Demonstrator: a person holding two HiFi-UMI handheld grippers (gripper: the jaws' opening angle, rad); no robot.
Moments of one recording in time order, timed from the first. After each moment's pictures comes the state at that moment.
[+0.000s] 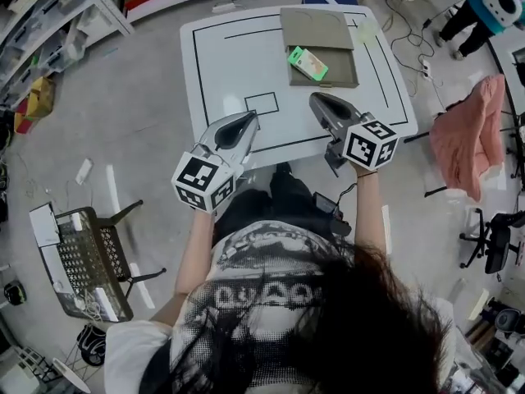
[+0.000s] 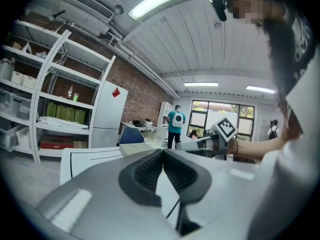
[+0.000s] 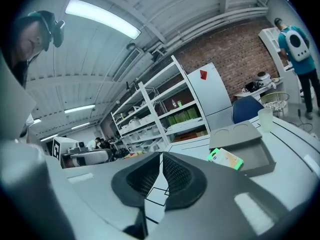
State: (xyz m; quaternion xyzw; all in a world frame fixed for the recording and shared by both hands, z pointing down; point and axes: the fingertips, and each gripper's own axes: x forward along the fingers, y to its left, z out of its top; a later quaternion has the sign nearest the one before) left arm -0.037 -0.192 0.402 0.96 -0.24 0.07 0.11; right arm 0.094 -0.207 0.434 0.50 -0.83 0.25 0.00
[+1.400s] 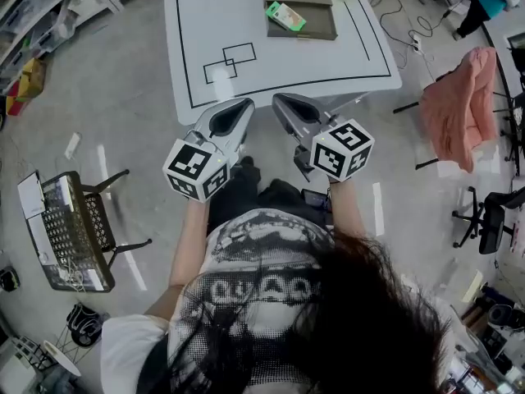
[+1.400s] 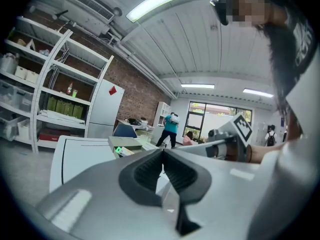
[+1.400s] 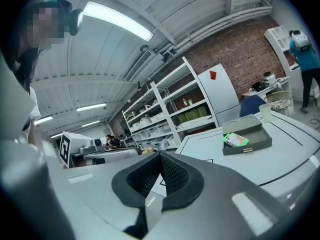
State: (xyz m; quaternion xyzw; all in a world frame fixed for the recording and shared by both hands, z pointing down) left arm -0.015 -0.045 0.402 0.96 -0.23 0.07 0.13; right arm 0.030 -0.044 0.417 0.47 -0.85 0.23 0.00
